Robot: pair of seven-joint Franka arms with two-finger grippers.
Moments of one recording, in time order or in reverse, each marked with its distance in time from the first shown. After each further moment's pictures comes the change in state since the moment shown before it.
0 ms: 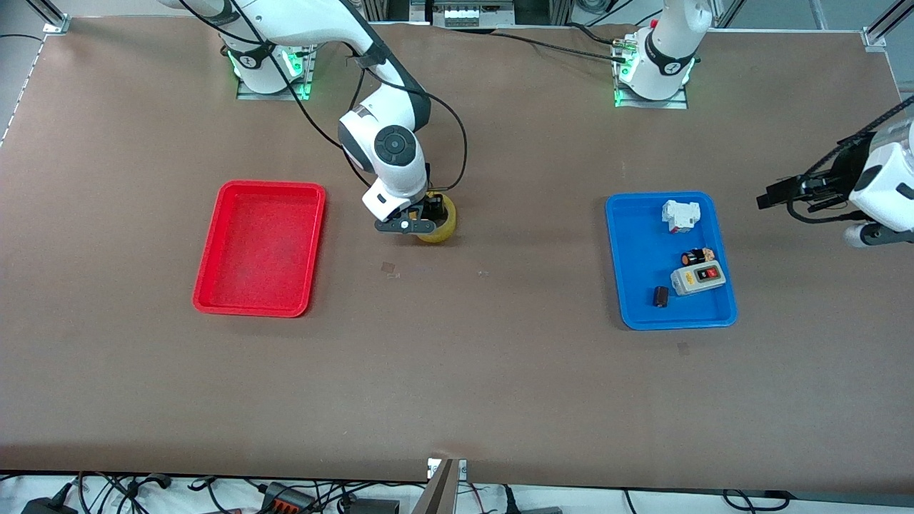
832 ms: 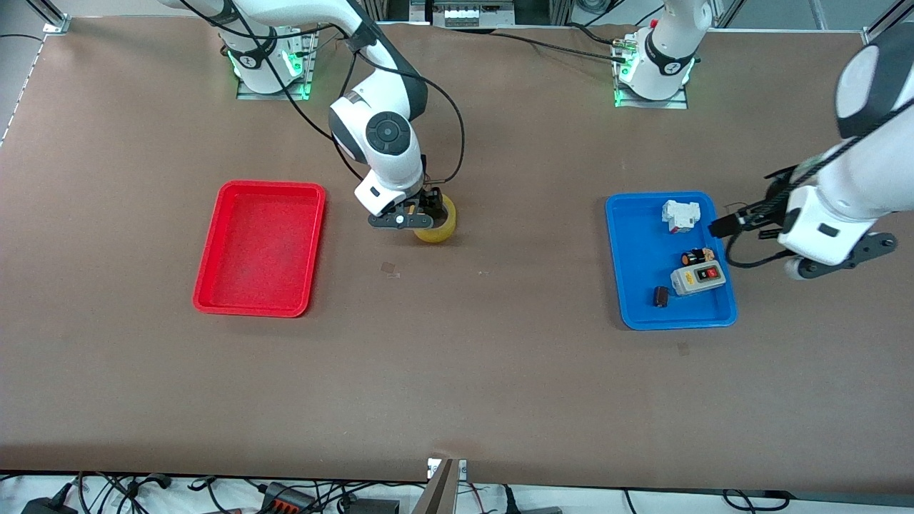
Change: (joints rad) left arm 0.345 0.137 -0.519 0.086 0.135 0.021 -0.327; right arm -0.009 -0.071 0.001 0.013 0.000 -0.074 -0.012
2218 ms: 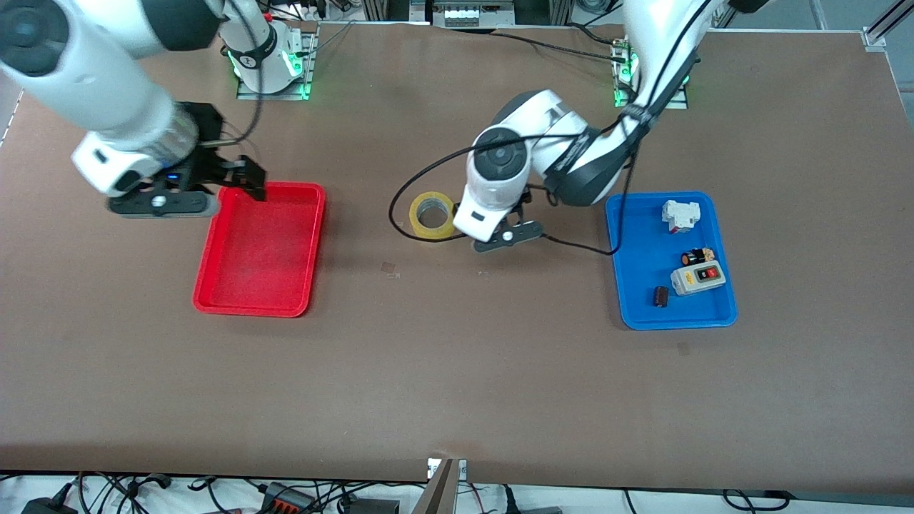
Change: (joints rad) left arm -0.596 0.264 -0.017 -0.053 0.006 0.337 -0.618; right arm -0.391 -0.364 -0.003 0.267 0.000 -0.616 -0.417
